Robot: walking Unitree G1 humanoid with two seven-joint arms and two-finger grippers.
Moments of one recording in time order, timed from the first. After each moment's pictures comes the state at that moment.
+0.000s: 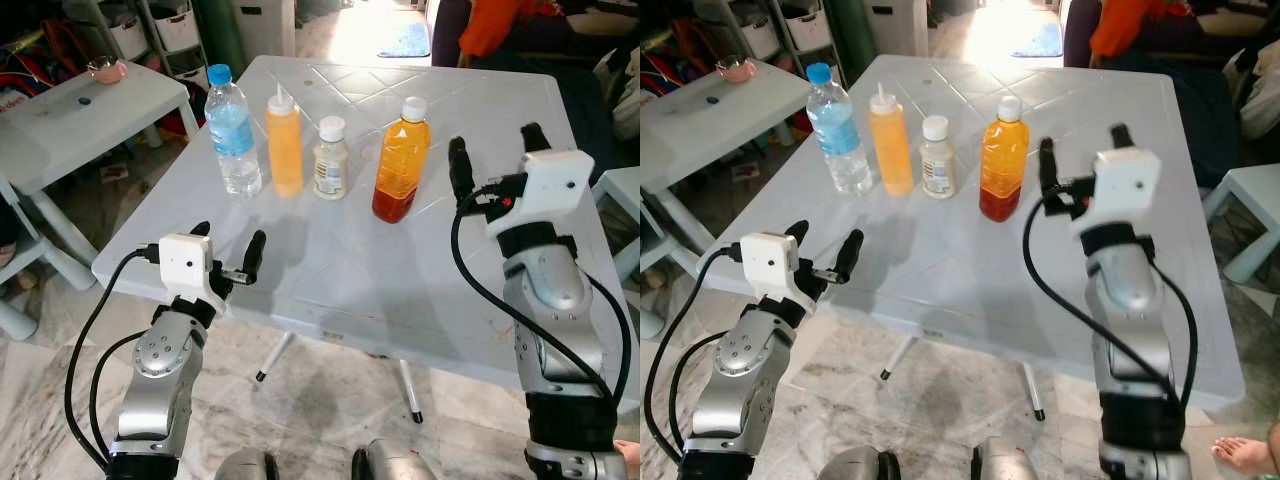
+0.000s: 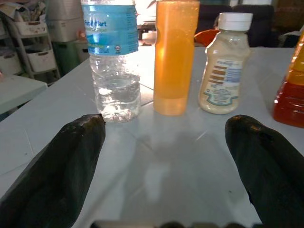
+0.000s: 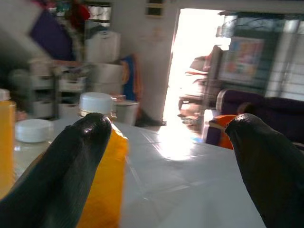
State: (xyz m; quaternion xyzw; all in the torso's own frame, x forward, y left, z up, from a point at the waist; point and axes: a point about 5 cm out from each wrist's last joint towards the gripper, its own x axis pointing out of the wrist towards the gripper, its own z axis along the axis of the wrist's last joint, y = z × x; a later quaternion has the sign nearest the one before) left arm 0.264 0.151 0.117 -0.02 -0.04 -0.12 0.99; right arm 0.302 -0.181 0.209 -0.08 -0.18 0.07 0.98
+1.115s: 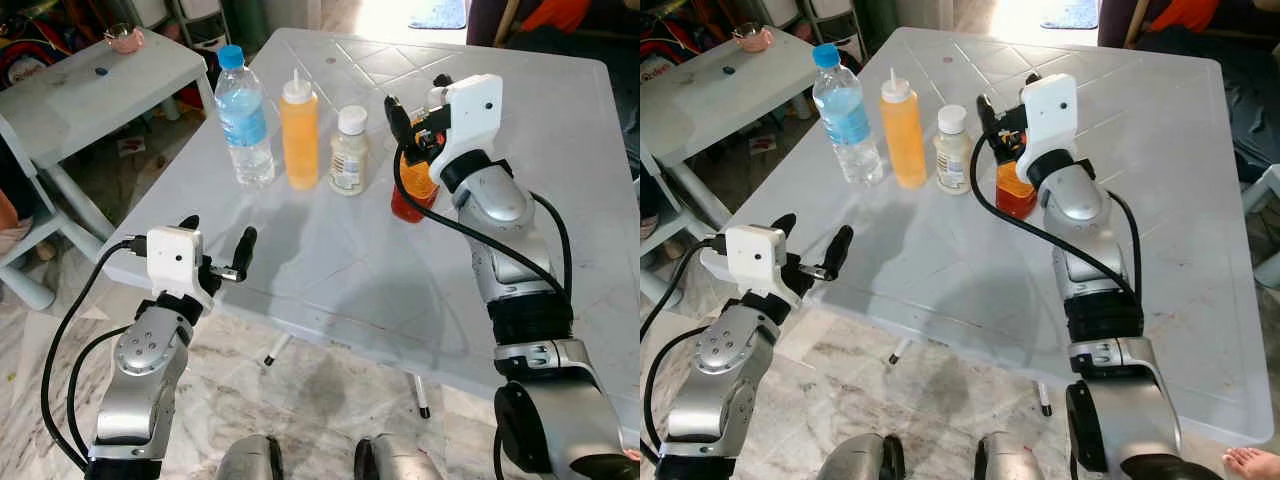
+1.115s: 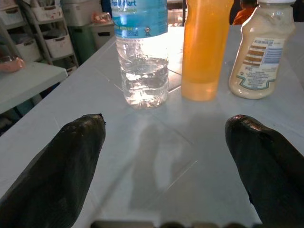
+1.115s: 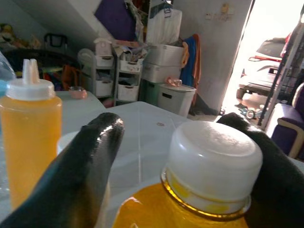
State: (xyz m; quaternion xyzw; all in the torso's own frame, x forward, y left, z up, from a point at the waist) left arm 0.260 0.160 0.129 0.01 -0.03 -0.12 0.99; right arm 0.364 -0.139 0.232 -0.10 -0.15 0.16 0.97
